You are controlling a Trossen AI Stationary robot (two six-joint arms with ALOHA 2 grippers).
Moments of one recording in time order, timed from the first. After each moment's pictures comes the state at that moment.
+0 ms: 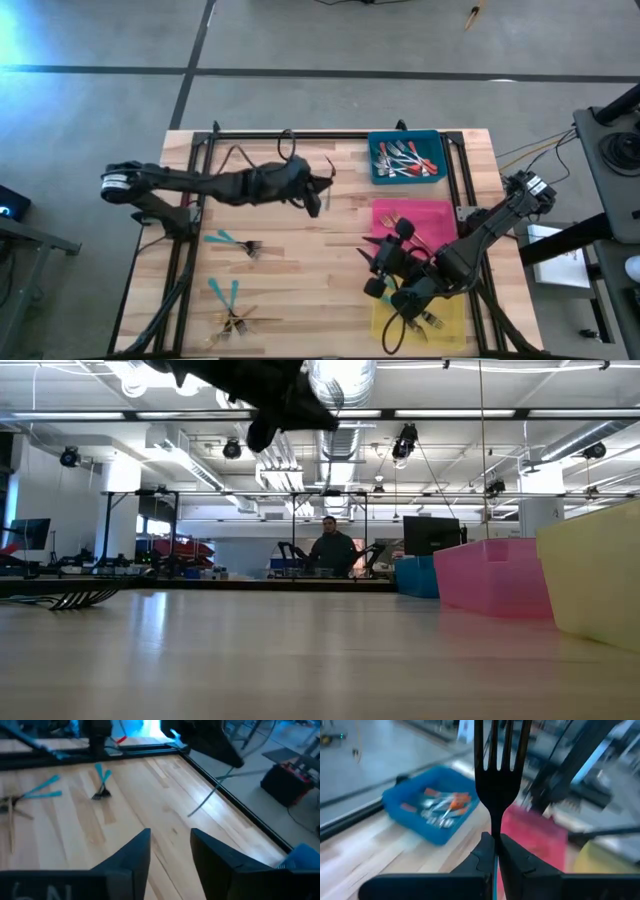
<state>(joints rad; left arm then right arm) 0.06 1.46 1.00 0.19 -0.27 -0.40 0.64 1.58 1.38 -0.76 1.02 0.71</state>
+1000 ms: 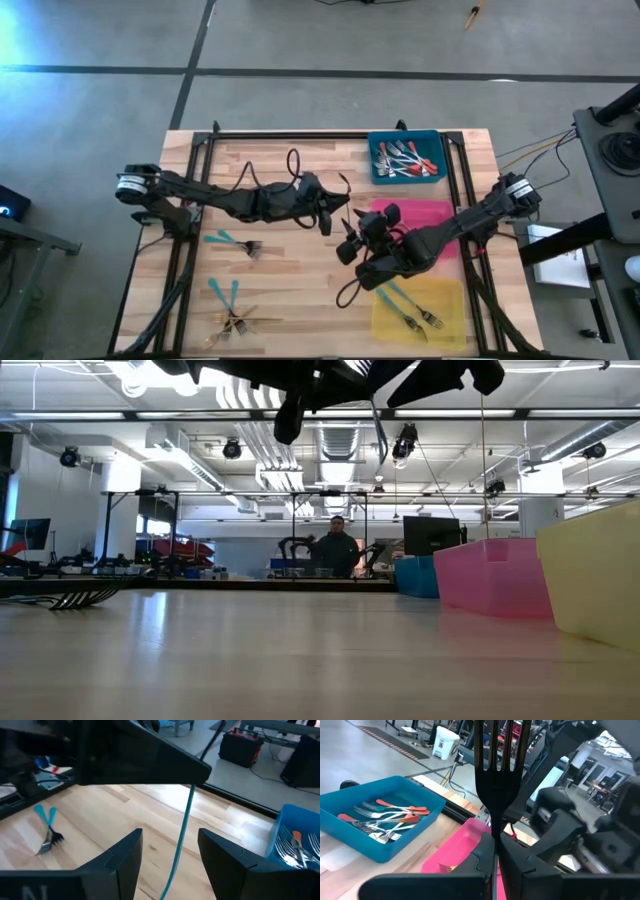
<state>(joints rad) -0.07 1.59 1.02 0.45 -0.31 -0.48 0.44 1.69 1.38 -0.72 1.09 1.02</state>
